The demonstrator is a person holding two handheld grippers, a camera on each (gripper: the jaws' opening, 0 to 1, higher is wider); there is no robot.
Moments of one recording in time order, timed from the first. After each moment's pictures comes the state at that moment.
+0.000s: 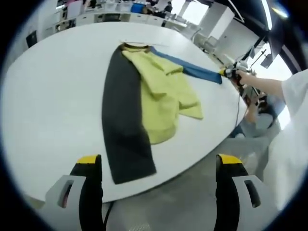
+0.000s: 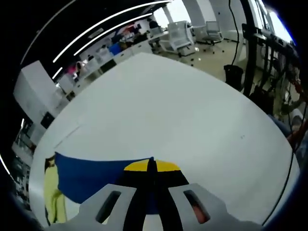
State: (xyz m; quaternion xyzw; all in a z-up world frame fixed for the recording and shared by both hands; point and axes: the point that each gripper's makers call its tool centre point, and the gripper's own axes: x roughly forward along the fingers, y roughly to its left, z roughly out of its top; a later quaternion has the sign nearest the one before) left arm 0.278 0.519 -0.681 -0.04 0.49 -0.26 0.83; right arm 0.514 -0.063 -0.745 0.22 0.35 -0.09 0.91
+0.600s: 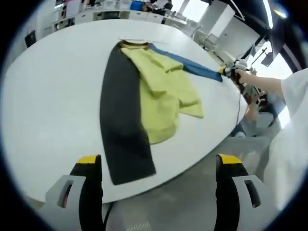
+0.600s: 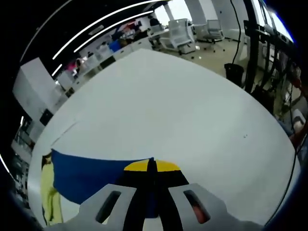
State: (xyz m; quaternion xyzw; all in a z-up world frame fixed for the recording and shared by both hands) left arm 0.281 0.518 -0.686 -0.04 0.50 -0.26 0.83; right arm 0.521 -0.068 -0.756 0.22 0.36 -0.09 0.90
